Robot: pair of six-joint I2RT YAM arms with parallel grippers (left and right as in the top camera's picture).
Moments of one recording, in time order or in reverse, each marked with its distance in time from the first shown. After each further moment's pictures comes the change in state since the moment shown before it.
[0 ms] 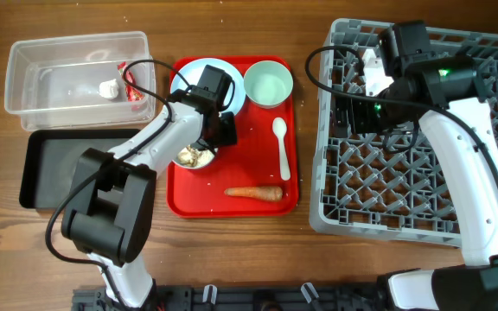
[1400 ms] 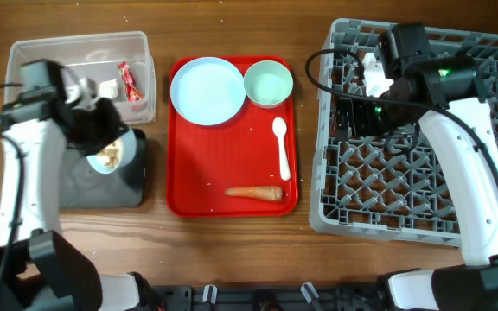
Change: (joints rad) left arm 0.680 -0.338 0.005 -0.304 0.332 0.248; right arm 0.000 0.000 0.000 -0.035 0.000 0.000
